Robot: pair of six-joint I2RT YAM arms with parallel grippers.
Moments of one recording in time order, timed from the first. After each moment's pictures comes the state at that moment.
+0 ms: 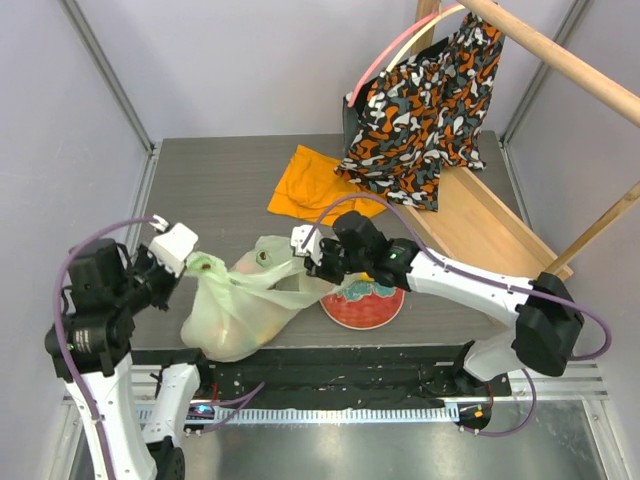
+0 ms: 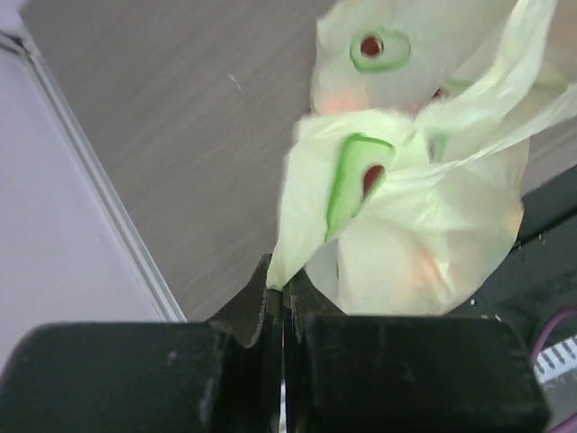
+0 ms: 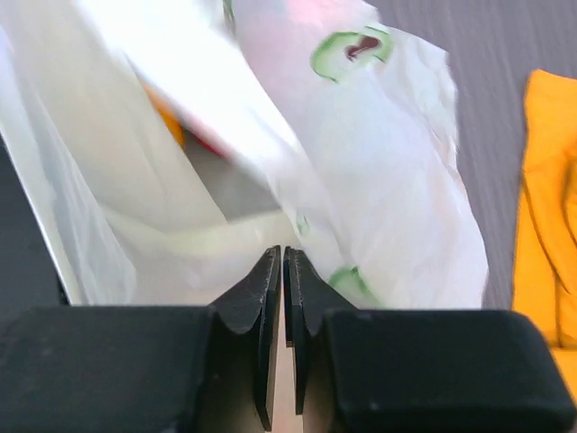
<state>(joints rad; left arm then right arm) 0.15 0.73 1.43 -1.36 0.42 0.67 0.93 1.42 1.03 -0.22 -0.32 -0.39</state>
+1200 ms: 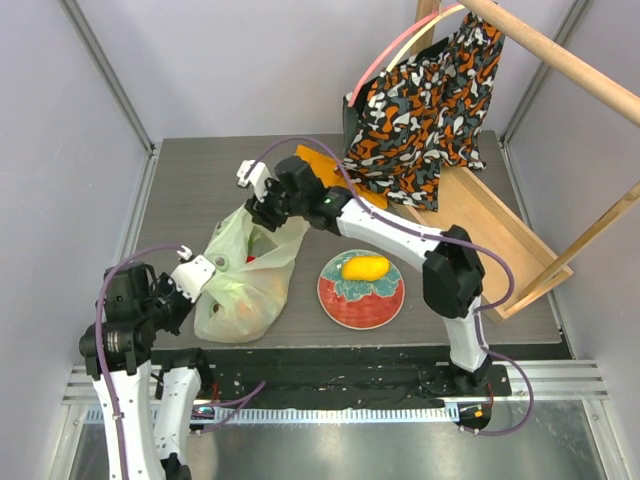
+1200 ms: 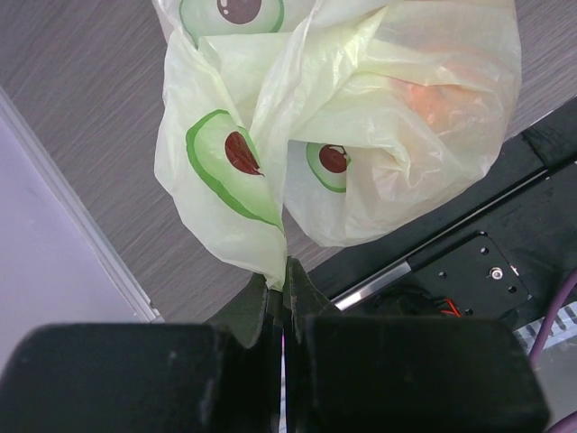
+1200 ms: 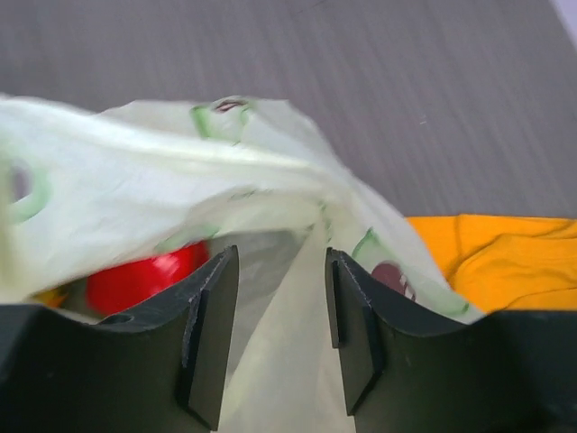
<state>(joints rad) 0.15 0.55 1.03 -1.37 0.33 0.77 0.89 2.03 1.78 -0.19 -0.18 -0.29</state>
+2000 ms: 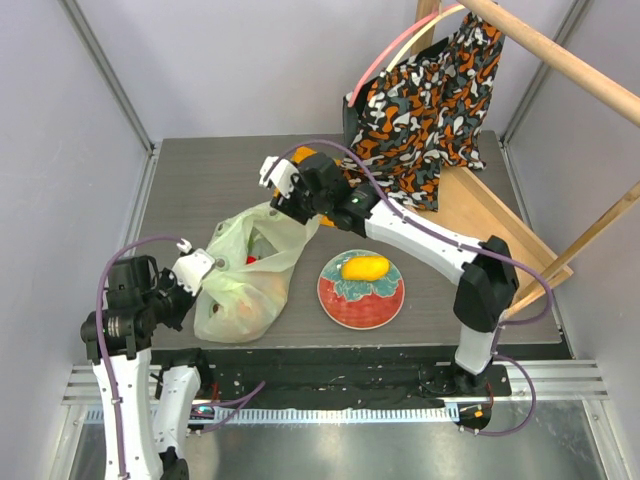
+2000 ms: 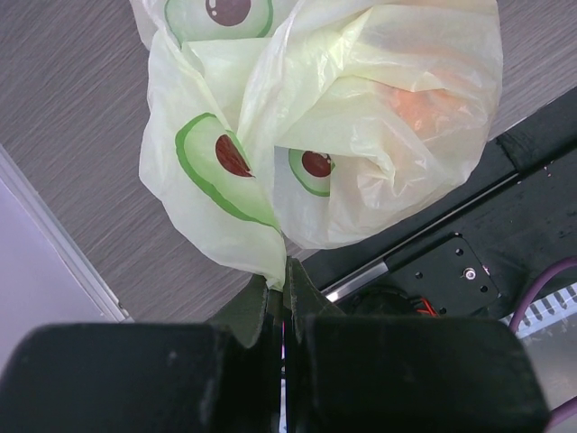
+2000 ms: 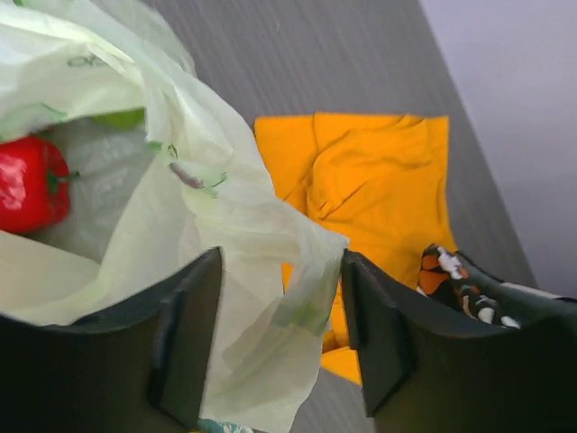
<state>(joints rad) 0.15 0.61 1.02 -1.37 0.35 0.71 0.85 1.79 1.65 -0.33 0.04 -0.47</state>
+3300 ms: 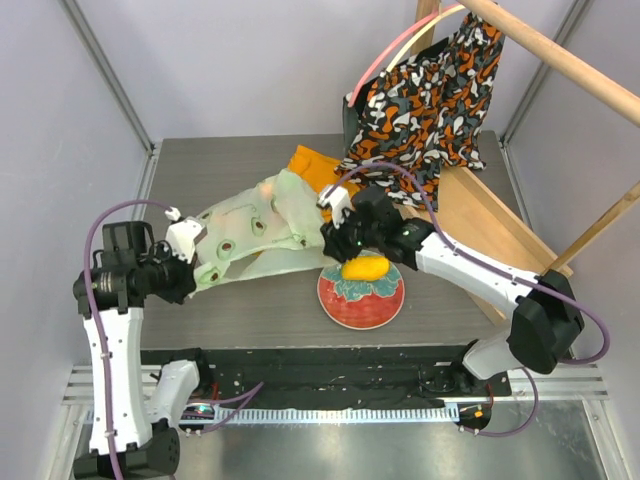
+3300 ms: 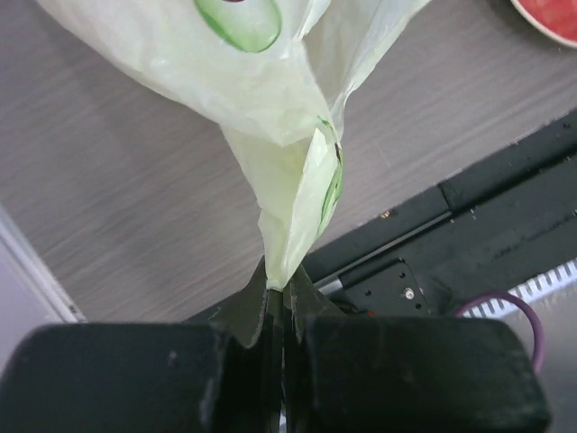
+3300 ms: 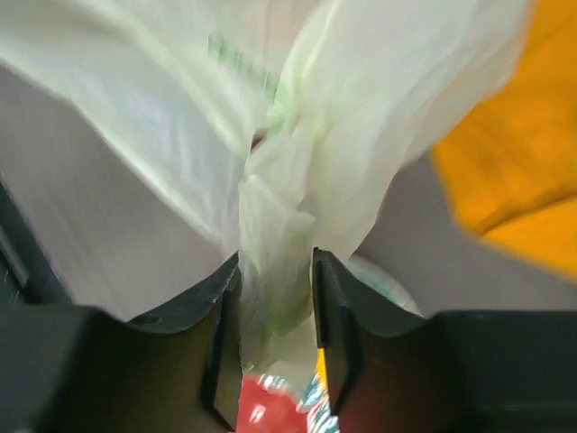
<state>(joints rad) 0.15 0.83 1.21 -1.37 0.39 0.53 0.73 1.43 1.15 -0.24 -0.21 -0.09</state>
